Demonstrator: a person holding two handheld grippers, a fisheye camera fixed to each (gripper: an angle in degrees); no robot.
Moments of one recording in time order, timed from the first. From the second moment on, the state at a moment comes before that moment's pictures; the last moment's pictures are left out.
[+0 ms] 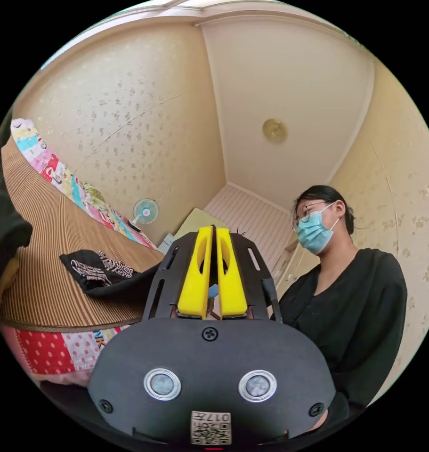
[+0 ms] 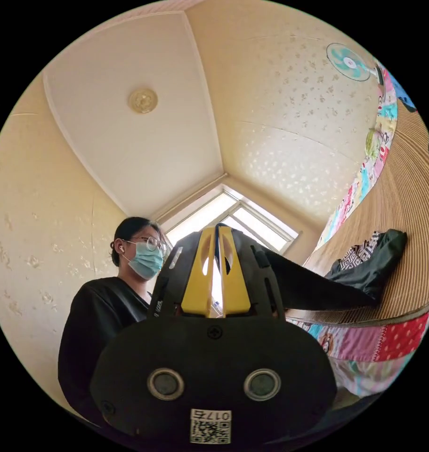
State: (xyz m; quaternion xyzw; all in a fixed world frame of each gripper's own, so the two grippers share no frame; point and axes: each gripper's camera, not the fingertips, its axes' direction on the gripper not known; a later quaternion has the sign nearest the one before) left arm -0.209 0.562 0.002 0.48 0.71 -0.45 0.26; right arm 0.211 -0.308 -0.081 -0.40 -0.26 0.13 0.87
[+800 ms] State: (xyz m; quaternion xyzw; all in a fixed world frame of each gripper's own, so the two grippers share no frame) left arm -0.073 0.449 -0.020 0.29 0.78 -0.43 0.34; right arm 0.229 -0.217 -0.029 -0.39 -0.17 0.23 0.87
